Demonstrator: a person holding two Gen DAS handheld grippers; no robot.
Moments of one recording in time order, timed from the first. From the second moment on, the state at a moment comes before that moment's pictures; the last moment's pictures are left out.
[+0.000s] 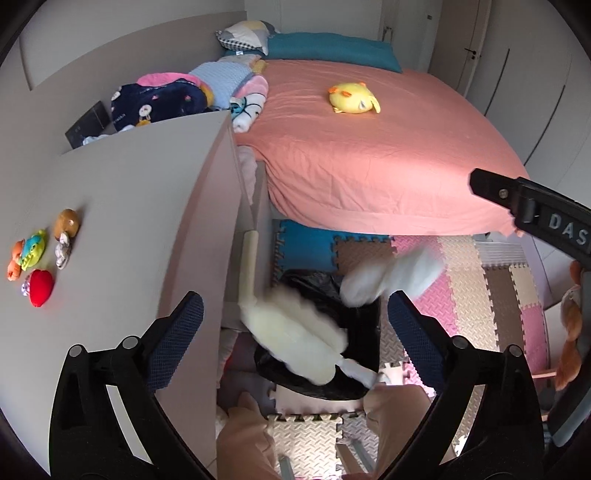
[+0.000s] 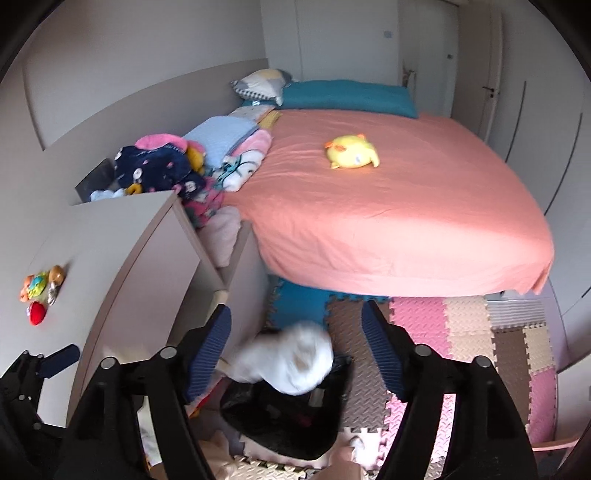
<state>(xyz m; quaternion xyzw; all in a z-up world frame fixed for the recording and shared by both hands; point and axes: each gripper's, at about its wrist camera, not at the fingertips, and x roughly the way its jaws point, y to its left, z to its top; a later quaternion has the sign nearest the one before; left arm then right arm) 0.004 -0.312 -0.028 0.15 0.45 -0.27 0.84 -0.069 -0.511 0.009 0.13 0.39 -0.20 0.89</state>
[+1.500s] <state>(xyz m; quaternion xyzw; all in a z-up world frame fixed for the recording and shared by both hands) 0.021 -0.201 -0.016 0.09 0.43 -0.18 0.88 -0.037 -0.416 0.015 0.10 0.37 -0.10 0.92</state>
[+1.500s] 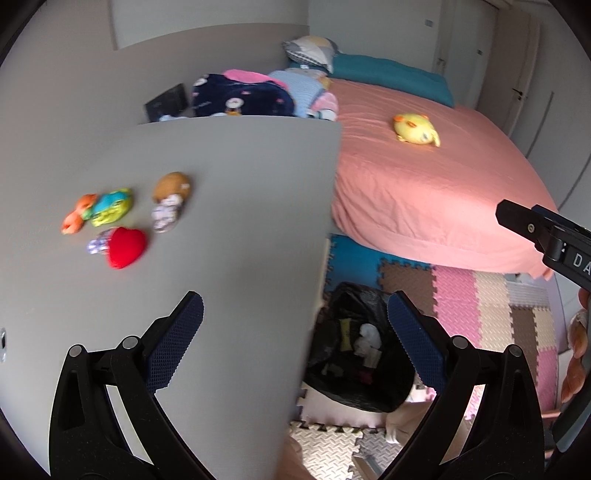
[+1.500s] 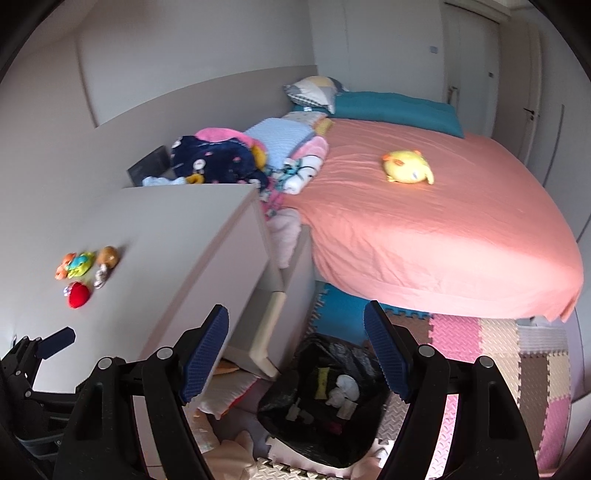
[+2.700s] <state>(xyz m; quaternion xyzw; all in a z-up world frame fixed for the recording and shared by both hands) 0.120 -0.080 -0.045 -0.02 0.46 -0.07 0.89 0.071 -0.307 -0.011 0.05 0.40 0.00 0.91</state>
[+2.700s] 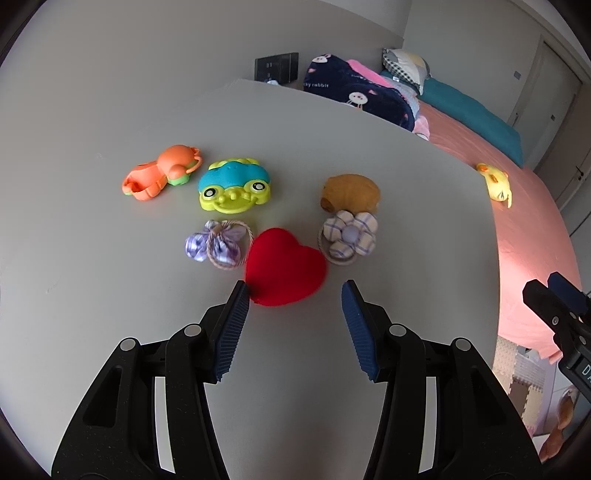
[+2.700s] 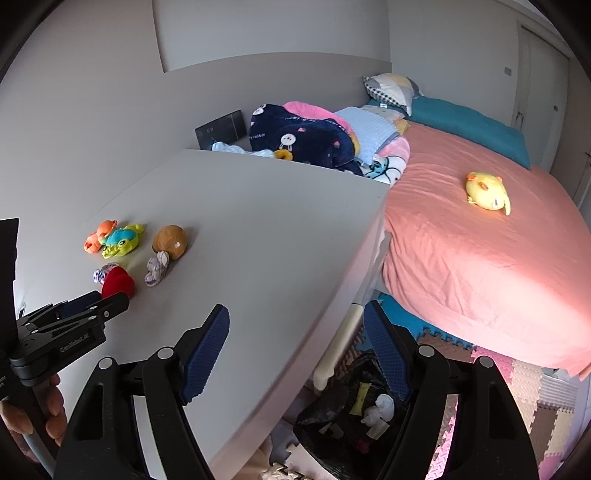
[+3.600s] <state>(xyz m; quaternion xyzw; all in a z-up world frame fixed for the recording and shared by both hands) 0.114 -0.036 -0.046 0.00 0.45 -0.04 0.89 0.111 -0.242 -0.032 0.04 0.42 0.05 0.90</state>
